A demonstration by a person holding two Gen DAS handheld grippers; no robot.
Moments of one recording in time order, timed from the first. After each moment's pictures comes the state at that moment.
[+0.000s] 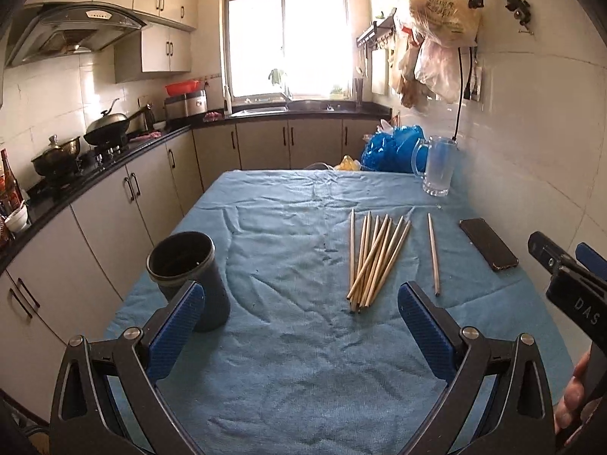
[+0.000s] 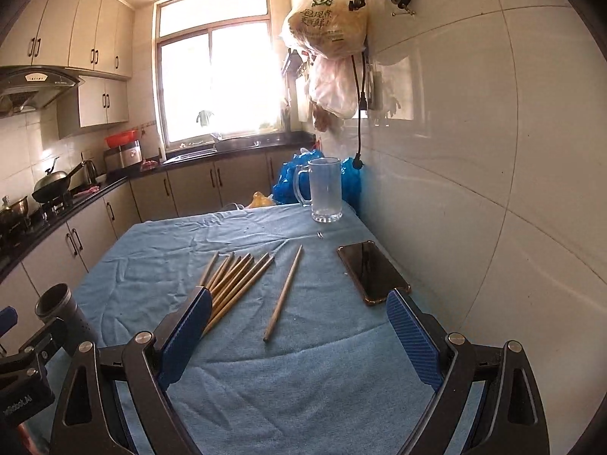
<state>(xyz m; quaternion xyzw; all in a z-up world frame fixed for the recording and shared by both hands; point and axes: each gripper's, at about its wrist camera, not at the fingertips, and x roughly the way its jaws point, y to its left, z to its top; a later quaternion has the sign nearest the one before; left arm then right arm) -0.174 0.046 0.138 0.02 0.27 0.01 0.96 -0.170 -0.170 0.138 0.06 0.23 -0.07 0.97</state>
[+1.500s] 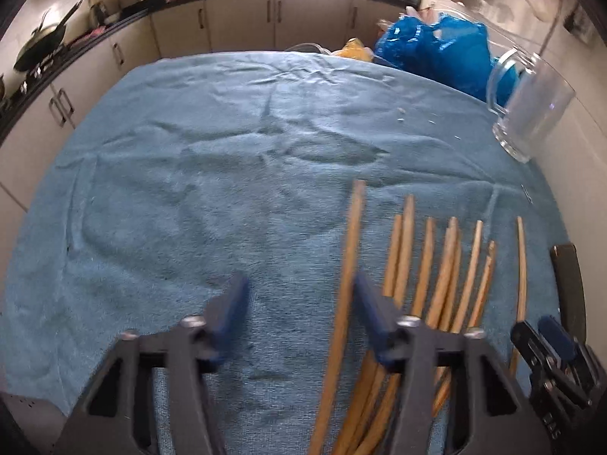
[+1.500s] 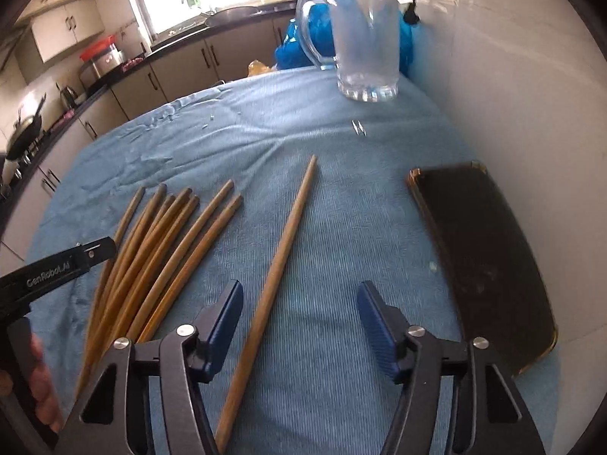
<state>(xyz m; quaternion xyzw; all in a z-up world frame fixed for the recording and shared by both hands) 0.147 -0.003 0.020 -0.02 0.50 0.00 0.87 0.084 -0.206 0.011 0.07 0.46 -0.01 0.88</state>
